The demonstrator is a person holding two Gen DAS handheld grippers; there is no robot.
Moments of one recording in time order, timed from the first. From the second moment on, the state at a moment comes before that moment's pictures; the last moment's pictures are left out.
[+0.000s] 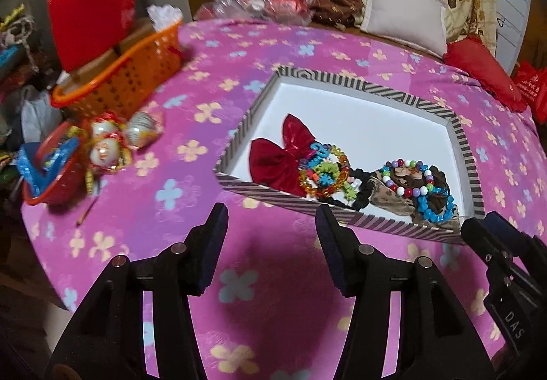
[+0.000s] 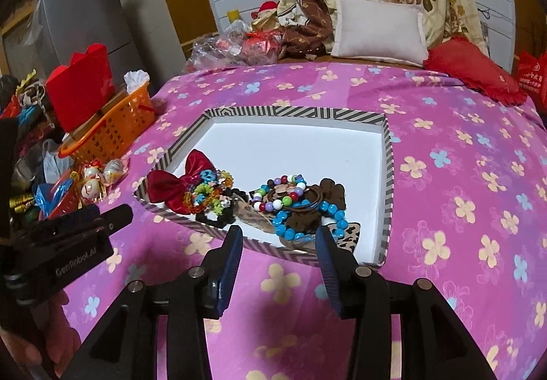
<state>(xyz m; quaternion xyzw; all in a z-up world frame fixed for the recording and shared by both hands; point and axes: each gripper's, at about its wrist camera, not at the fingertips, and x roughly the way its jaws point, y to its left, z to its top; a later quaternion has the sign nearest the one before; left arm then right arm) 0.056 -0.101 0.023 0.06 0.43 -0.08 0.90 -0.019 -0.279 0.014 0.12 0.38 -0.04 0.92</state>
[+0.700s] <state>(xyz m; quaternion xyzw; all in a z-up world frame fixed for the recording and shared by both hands) 0.022 -0.093 0.056 0.06 0.37 -0.07 0.92 -0.037 -0.266 0.031 0.10 0.36 -0.06 0.93</state>
